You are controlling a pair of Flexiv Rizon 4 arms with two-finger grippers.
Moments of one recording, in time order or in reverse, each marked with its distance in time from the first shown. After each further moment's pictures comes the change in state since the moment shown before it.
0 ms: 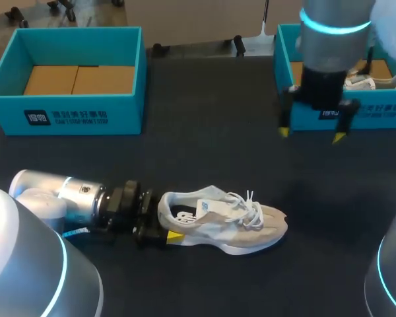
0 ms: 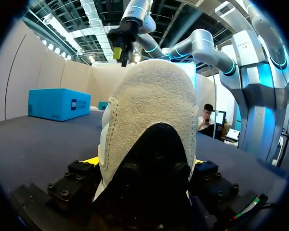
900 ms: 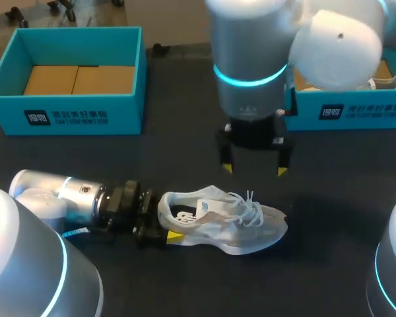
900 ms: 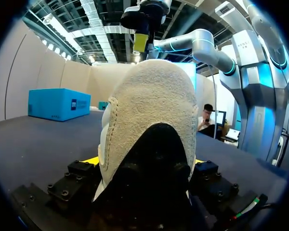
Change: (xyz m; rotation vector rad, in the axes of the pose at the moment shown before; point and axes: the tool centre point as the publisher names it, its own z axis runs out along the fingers) left arm 0.000 0.000 0.000 0.000 0.000 0.000; right arm 0.082 -0.076 0.019 -0.026 -0.068 -0.060
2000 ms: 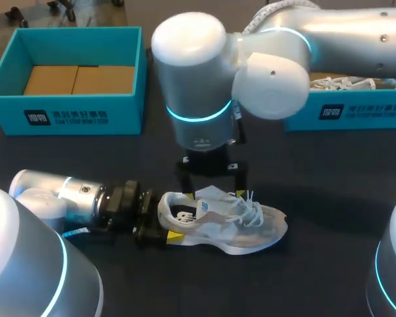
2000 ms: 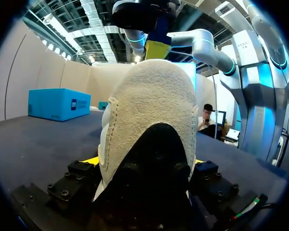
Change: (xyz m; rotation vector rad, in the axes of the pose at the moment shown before) left arm 0.000 0.000 0.000 0.000 0.000 0.000; right arm 0.082 -0.022 0.057 0.061 0.023 -0.143
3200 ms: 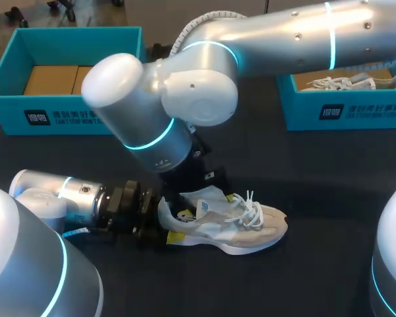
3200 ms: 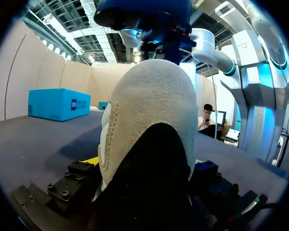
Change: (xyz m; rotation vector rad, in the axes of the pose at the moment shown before) left arm 0.000 0.000 0.000 0.000 0.000 0.000; right arm 0.006 0.003 0.040 0.026 -0.301 -0.117
